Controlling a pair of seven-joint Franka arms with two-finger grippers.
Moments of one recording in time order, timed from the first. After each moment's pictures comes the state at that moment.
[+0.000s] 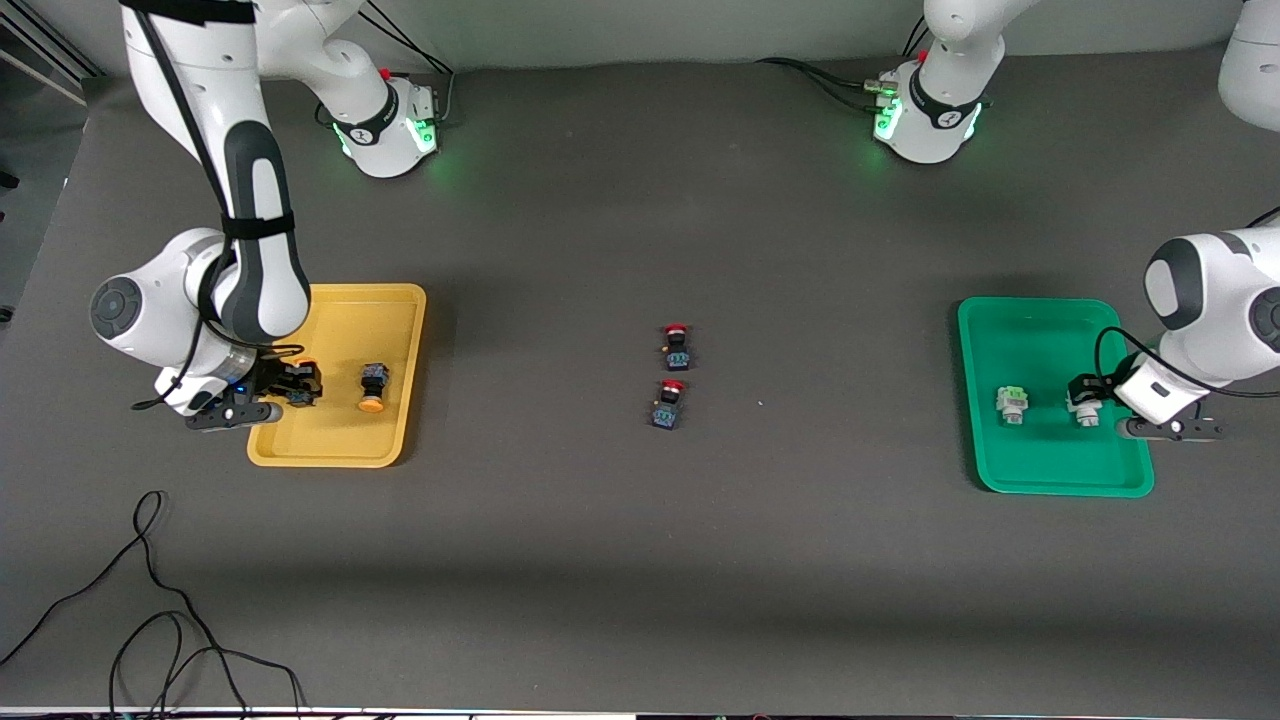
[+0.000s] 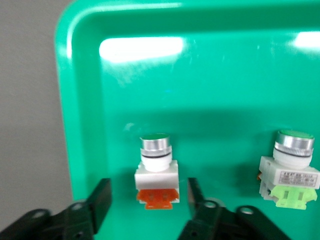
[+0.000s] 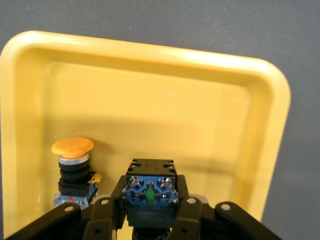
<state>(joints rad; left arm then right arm) 0.57 0.44 -0.28 -2.06 0.31 2.46 0.12 0.86 0.51 -0.96 -2.22 0.69 2.38 -0.67</state>
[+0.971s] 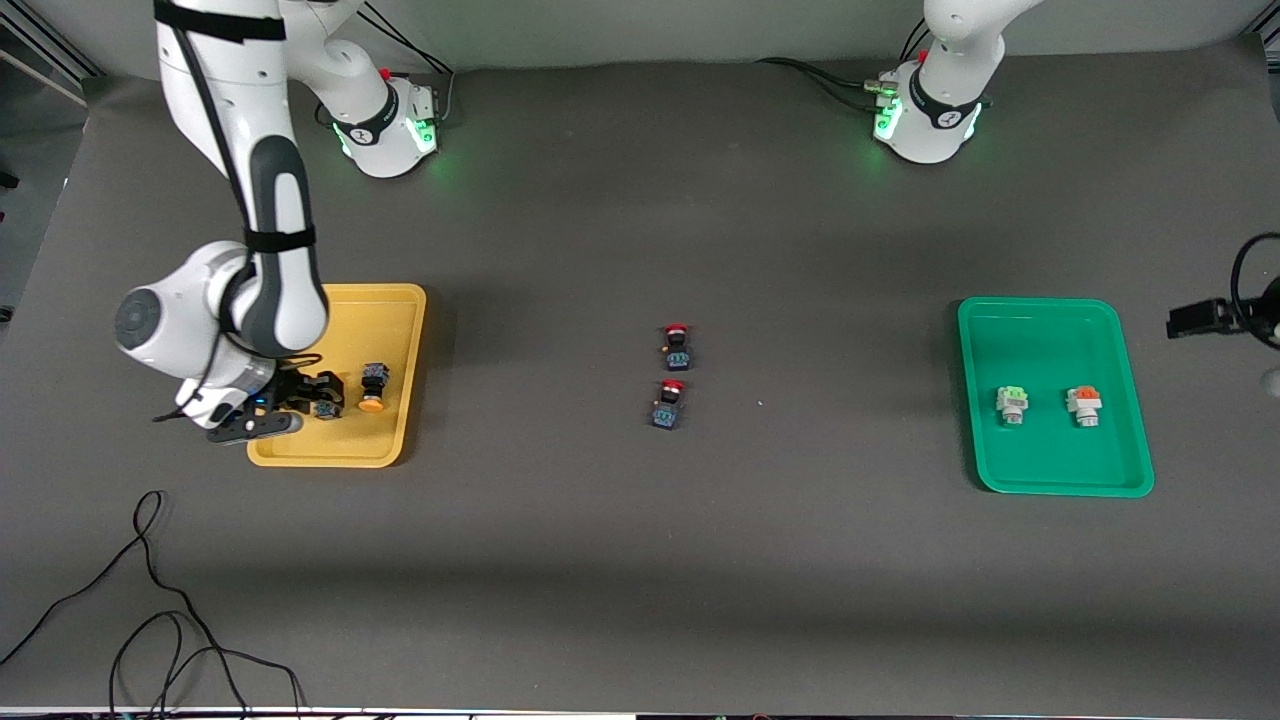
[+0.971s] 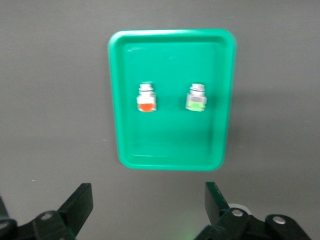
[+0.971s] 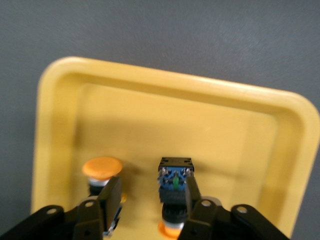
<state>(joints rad) 0.56 0.15 -0.44 -1.64 0.14 1.61 0.15 0.92 0.53 -1.01 -2.15 0.74 2.29 -0.69</state>
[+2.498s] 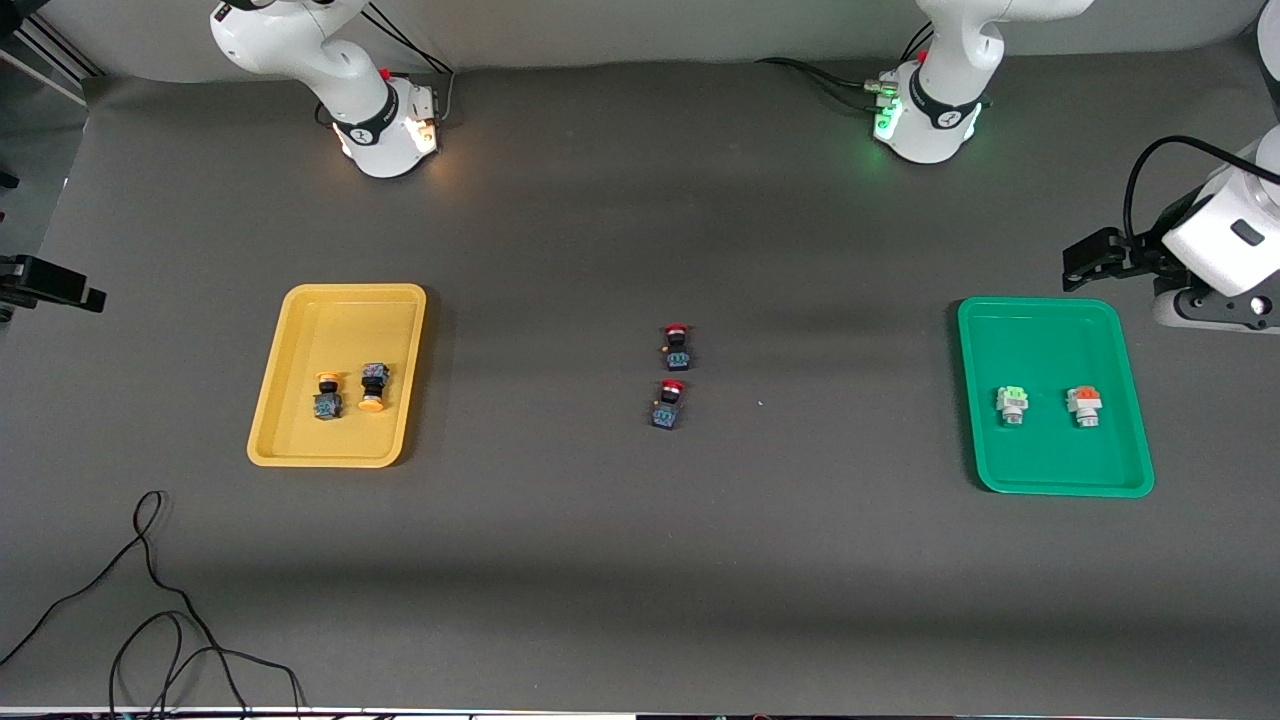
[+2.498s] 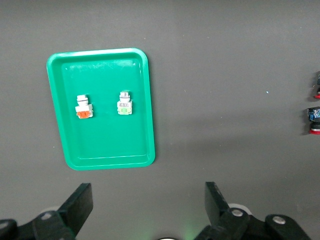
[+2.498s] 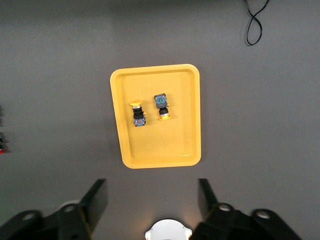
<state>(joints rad) -0.11 0.00 0.05 -1.64 0.00 1.55 0.04 0.78 0.52 -1.34 -1.14 0.49 1.16 -0.27</state>
